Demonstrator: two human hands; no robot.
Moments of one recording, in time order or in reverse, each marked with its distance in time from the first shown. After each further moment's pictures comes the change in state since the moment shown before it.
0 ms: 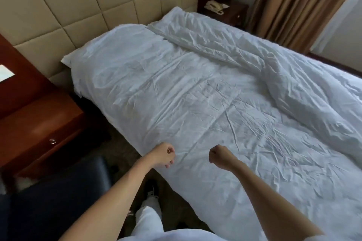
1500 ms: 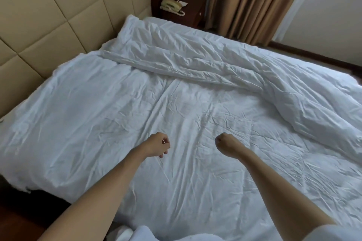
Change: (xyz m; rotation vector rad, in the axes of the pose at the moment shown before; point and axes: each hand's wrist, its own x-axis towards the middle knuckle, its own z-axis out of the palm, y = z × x) left_hand 0.399 0.117 -0.371 0.284 -0.237 0.232; right_hand 0.375 -0.159 -0.202 0.083 0.229 0.374
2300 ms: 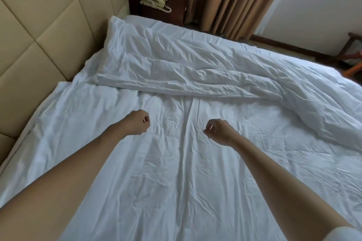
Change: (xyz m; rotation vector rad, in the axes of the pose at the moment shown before) left_hand 0.229 -0.117 -0.387 0.259 -0.002 0.227; right_hand 0.229 -0.302 -0.026 0.130 0.110 0.120
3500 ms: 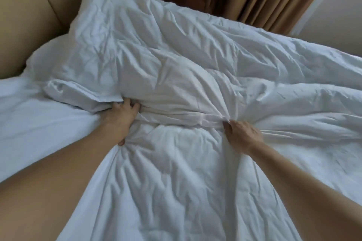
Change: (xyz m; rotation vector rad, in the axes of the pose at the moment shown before) left_hand 0.401 -0.163 0.025 0.824 0.173 -0.064; right_hand 0.421 0.057 0.127 -0.352 0.277 0.076
